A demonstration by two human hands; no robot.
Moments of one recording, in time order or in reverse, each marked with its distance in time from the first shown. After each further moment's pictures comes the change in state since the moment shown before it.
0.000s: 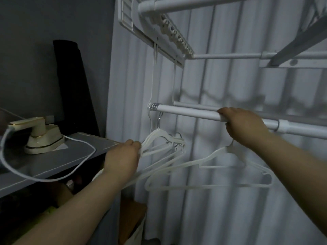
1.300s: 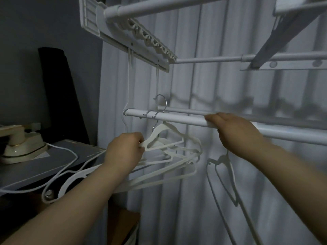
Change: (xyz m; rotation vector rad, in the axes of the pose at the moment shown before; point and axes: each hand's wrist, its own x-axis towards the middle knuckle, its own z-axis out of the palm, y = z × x) left_hand 0.031 0.075 -0.025 -0.304 0.150 -0.076; right_hand -0.020 0.045 0.003 0.076 0.056 -0.133
